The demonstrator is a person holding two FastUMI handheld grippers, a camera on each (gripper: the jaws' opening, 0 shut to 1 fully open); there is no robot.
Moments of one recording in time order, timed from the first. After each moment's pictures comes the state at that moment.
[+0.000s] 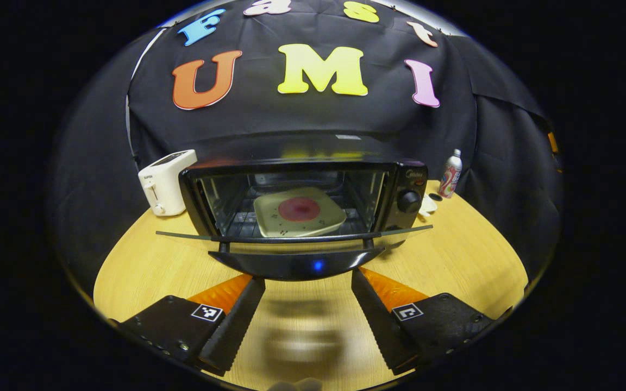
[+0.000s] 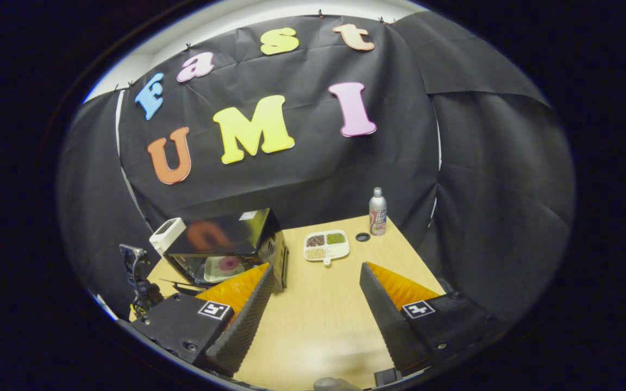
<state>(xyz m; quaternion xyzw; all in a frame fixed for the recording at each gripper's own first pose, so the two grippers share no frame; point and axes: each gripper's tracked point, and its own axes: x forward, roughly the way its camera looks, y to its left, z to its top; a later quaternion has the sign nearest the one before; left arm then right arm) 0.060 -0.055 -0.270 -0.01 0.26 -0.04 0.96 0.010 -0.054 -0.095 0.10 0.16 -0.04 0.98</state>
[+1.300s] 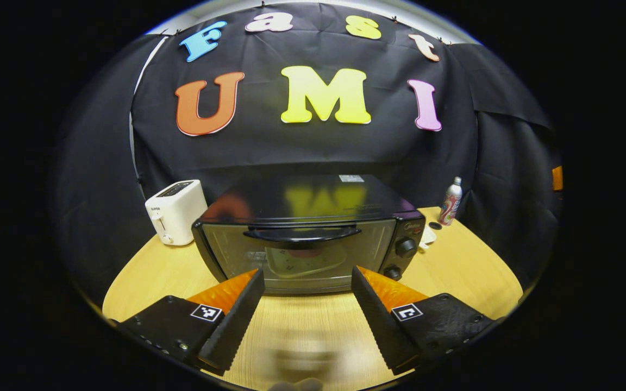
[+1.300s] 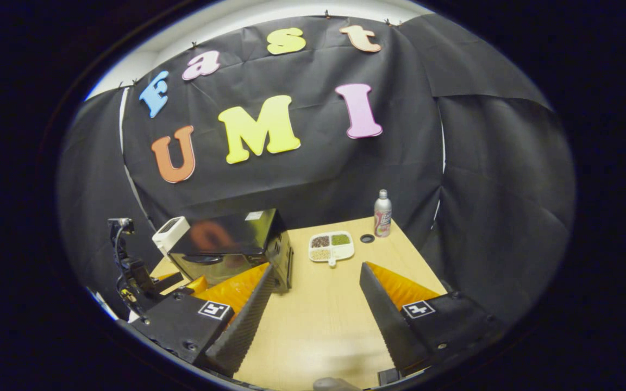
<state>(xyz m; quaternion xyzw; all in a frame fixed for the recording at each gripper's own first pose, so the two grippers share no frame) 0.066 -0.047 -0.197 -0.02 0.20 -0.04 0.98 0.008 -0.032 -0.084 0.09 0.15 -0.03 0.98</state>
